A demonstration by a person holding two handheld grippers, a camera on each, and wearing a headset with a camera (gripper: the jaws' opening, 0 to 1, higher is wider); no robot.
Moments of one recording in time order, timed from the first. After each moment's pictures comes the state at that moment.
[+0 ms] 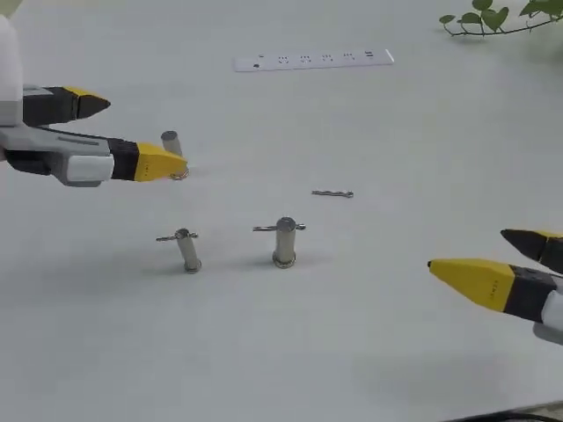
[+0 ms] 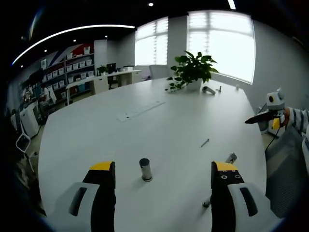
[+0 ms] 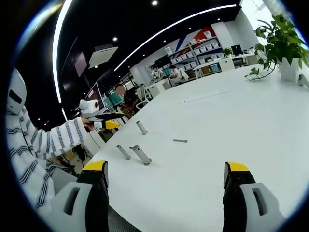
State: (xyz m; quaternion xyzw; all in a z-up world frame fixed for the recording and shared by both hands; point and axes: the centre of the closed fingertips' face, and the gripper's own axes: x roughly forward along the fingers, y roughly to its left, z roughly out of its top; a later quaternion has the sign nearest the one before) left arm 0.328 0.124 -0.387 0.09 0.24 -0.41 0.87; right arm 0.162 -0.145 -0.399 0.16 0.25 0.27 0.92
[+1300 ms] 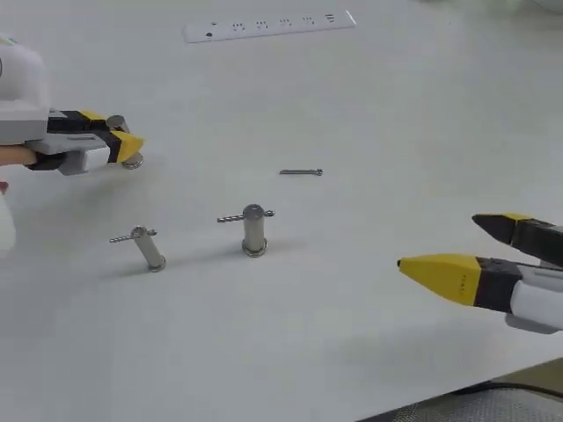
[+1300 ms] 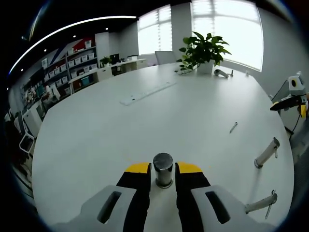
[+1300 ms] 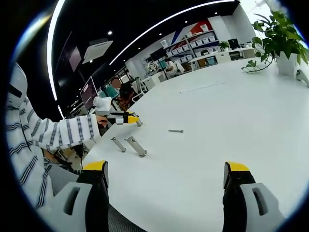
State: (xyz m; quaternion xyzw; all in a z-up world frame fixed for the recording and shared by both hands) left arm 0.374 0.103 -0.458 0.13 0.28 -0.38 0.87; right arm 0.157 -0.145 -0.417 0.15 0.28 0.25 0.91
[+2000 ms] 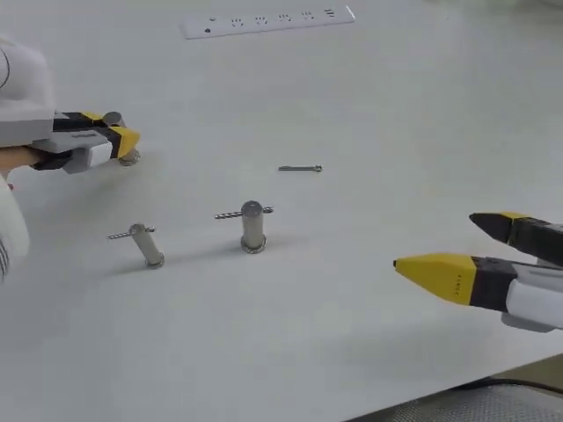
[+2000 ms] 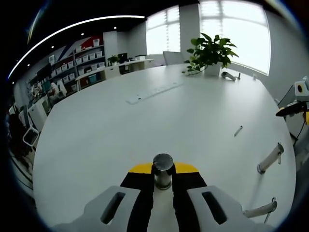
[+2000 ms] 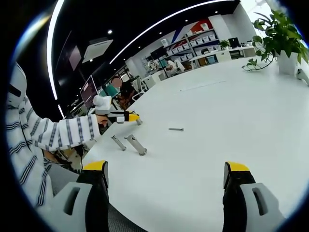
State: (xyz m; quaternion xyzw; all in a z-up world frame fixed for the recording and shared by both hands) left arm 0.382 0.112 -0.460 0.13 0.28 -0.35 0.88; right arm 0.157 -0.144 -0.419 0.15 0.29 0.26 0.91
